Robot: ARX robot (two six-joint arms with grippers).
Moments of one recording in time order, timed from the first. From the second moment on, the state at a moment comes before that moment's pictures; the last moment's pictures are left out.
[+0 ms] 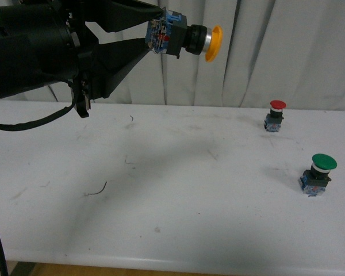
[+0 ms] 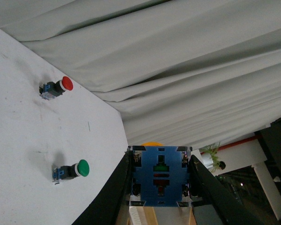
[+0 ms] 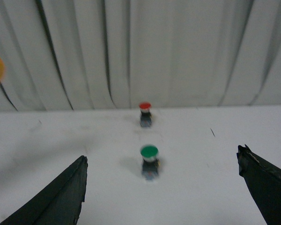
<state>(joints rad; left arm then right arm) -0.27 1.73 0.73 1.10 0.53 -1.19 -0.01 0.01 0.01 0.05 -0.02 0.03</state>
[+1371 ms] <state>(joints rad) -0.27 1.77 0.77 1.09 0.51 -1.17 0.20 1.83 0.70 1.28 -0.35 0.96</state>
